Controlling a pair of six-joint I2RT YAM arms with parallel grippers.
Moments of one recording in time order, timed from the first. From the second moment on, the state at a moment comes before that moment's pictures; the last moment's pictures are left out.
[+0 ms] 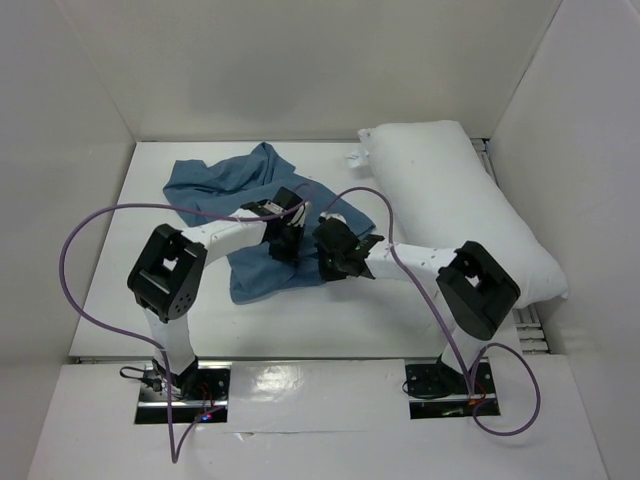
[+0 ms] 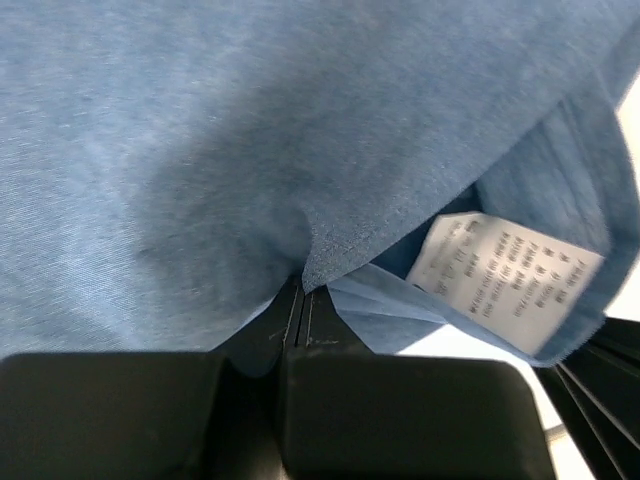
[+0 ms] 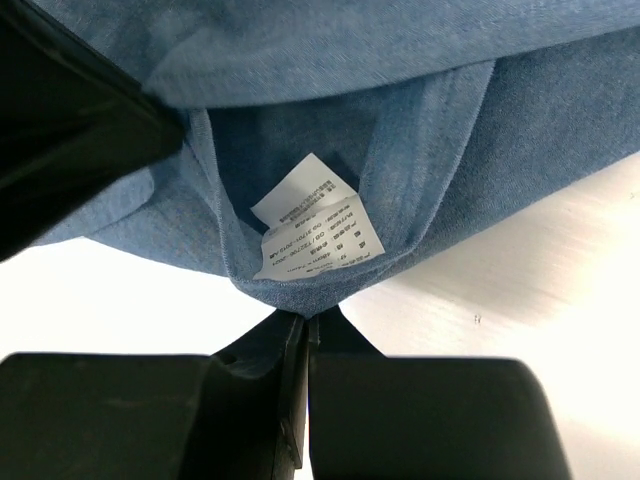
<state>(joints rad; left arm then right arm) -0.55 1.85 1.26 -0.56 0.12 -0.34 0.81 1.69 1.00 -0.28 0.10 0.59</state>
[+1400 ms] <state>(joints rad) -0.38 1.85 1.96 -0.92 0.19 -0.38 0.36 2.01 1.76 -0.56 0.69 0.33</state>
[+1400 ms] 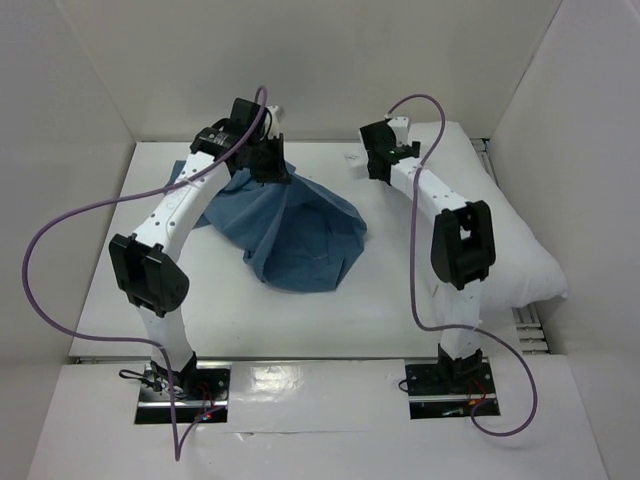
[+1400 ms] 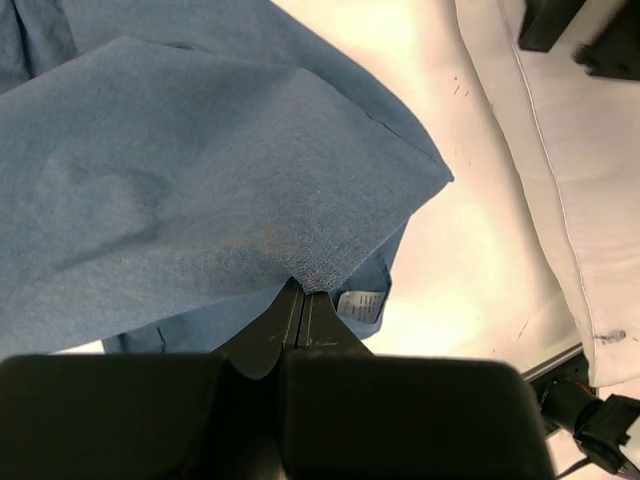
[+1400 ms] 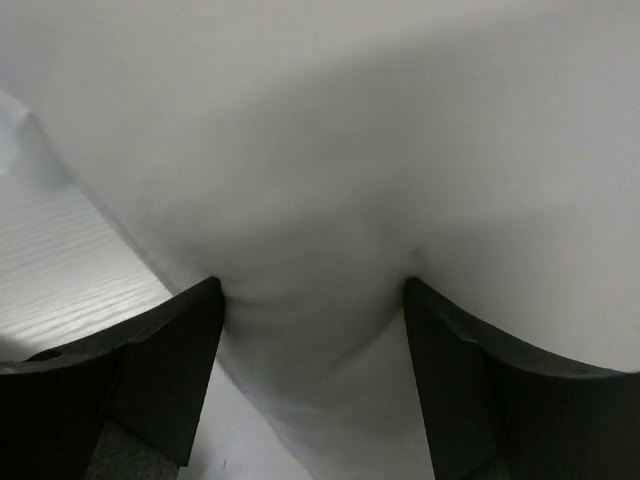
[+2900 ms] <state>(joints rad) -0.18 2.08 2.10 -0.92 0.34 -0.40 0.72 0.97 0.96 -0.55 -0.12 0.39</state>
